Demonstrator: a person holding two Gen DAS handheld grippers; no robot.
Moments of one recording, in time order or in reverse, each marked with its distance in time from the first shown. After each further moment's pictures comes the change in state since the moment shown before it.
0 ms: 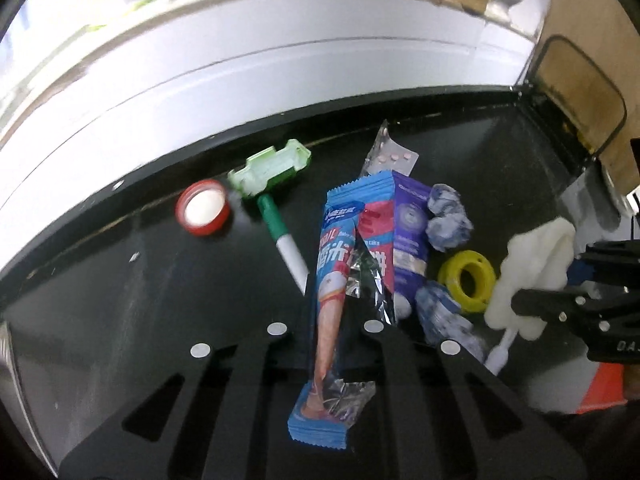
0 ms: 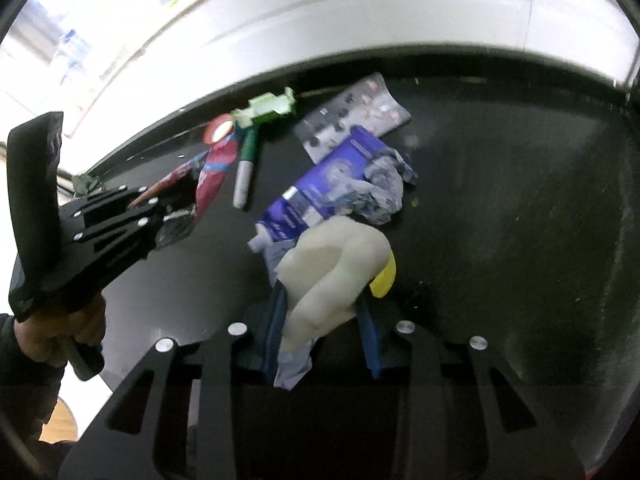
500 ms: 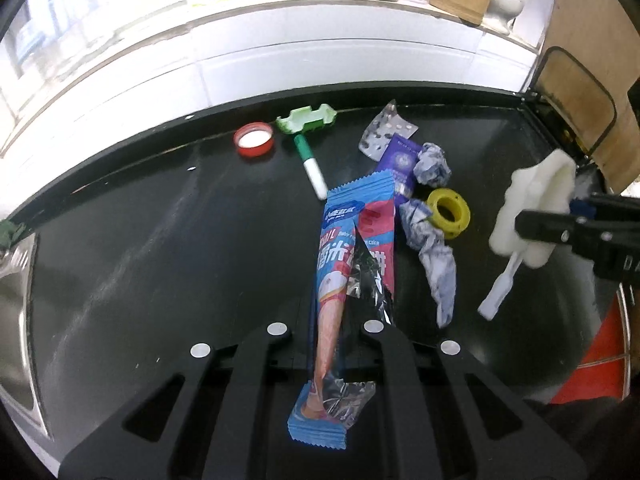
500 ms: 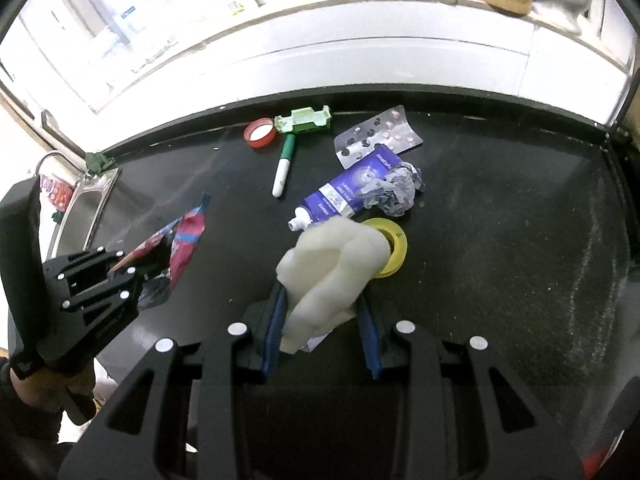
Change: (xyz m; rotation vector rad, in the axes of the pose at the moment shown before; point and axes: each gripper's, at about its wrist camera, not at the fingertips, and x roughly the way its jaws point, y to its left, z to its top) left arm -0.075 -0.013 -0.083 -0.106 -0.017 0.091; right arm -0.048 0.037 -0.039 -0.099 -0.079 -0.038
